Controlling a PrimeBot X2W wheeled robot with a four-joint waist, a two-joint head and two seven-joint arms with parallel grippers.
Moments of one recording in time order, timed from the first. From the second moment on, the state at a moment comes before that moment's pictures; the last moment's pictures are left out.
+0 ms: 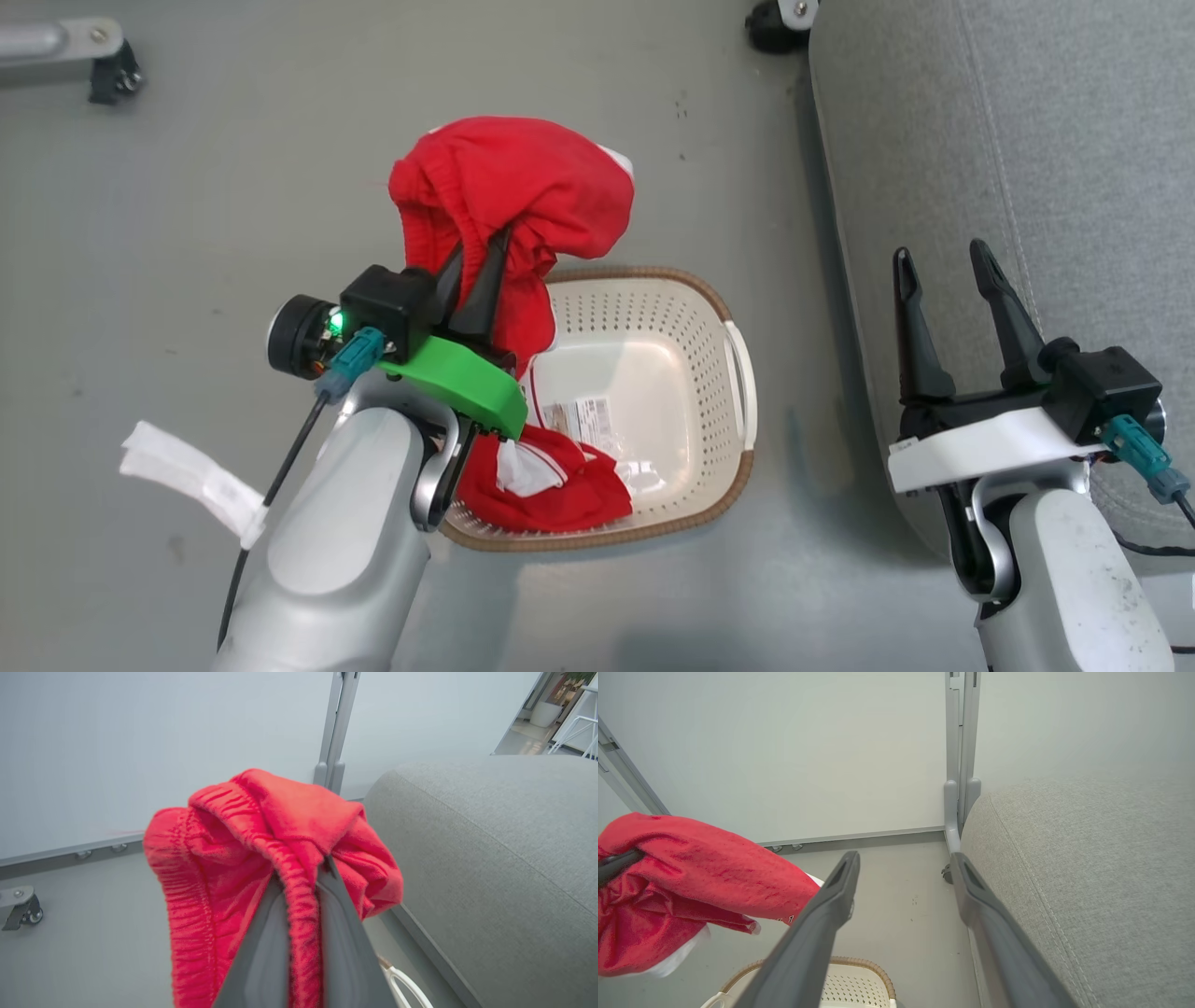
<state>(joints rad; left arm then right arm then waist) -0.59 0.05 -0.43 0.53 -0.31 -0.10 -0.26 -0.23 -0.05 0.02 0.10 0.16 0.13 -0.23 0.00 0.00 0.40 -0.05</state>
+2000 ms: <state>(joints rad) -0.26 0.07 -0.37 0.01 -0.29 -0.07 -0.26 -0.14 -0.08 0.29 0.02 0.23 0.13 -0.08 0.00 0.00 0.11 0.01</state>
